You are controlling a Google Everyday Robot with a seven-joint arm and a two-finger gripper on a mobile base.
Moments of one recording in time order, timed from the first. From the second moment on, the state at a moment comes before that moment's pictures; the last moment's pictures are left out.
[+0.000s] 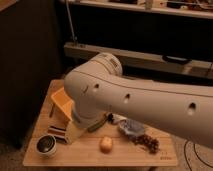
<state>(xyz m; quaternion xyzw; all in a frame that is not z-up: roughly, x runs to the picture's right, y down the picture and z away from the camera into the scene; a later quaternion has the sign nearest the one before) -0.078 0.125 0.498 -0.32 0.02 0.38 0.87</state>
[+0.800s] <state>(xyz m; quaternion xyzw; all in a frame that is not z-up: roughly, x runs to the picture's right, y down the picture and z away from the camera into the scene) 0.040 0.104 0.518 -0.32 0.02 0.49 0.82</state>
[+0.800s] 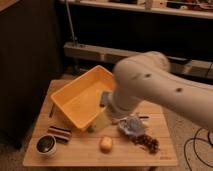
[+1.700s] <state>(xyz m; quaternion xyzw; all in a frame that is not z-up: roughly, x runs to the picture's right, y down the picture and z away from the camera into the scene) 0.213 0.111 0.521 -0.32 0.01 0.61 0.73</state>
